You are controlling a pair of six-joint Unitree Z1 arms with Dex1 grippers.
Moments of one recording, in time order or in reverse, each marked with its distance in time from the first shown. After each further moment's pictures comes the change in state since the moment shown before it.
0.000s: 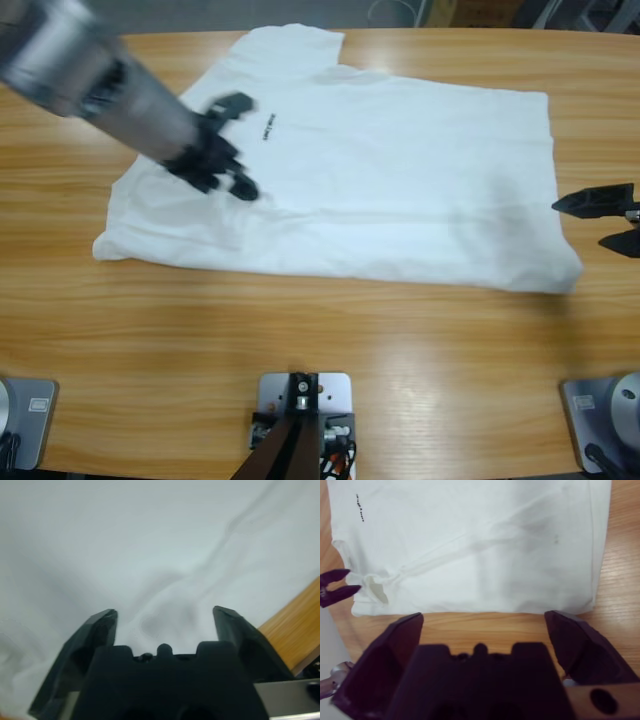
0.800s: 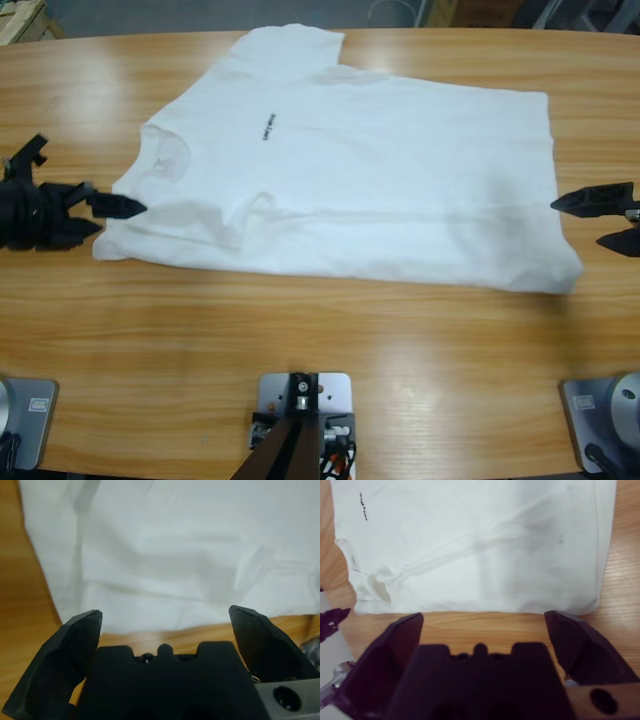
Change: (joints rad) arm 0 0.283 -0.531 0.722 -0.415 -0.101 -0.624; arm 1 0.001 -0.001 0.000 -0.005 0.011 0.000
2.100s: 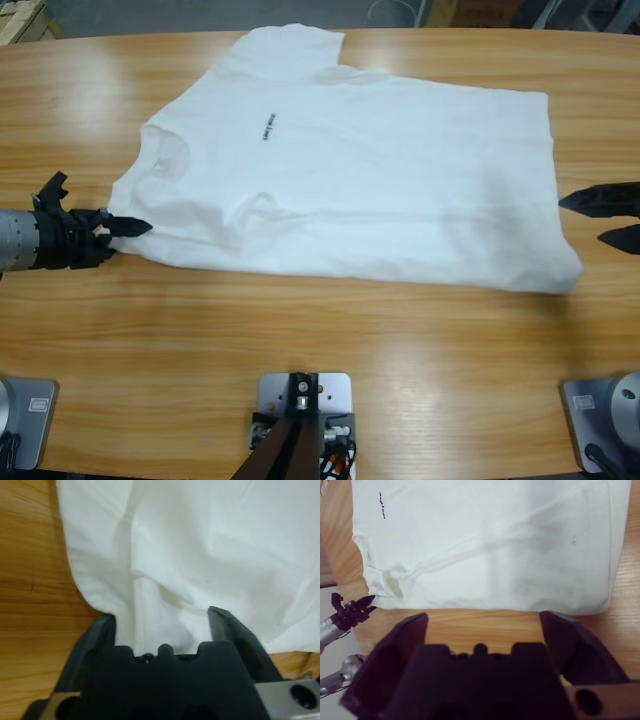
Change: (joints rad) arm 0 0.000 0.161 0.196 -0.343 0.047 -0.190; arm 1 0.000 -0.050 0.000 -0.004 0.031 0.000
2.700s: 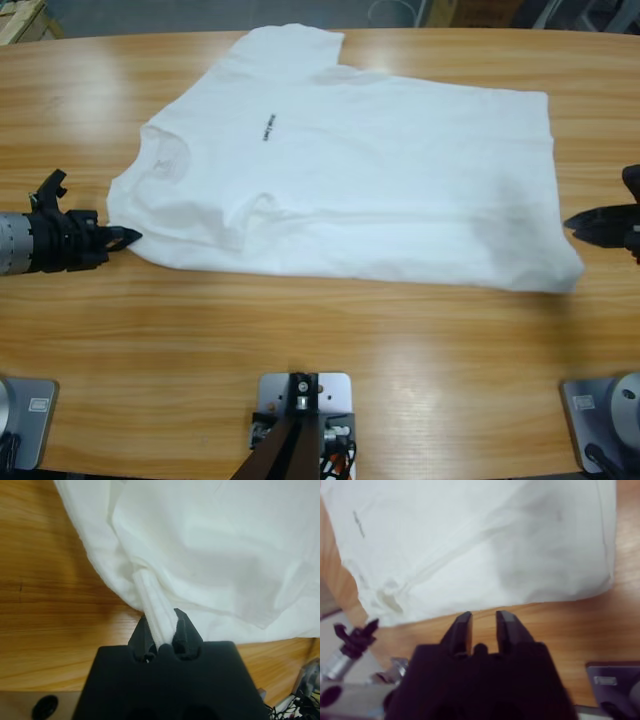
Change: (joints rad) arm 0 -0.022 -0.042 0.015 -0.008 -0.005 0.055; arm 1 -0.025 0.119 -0.002 0.014 -0.010 0.182
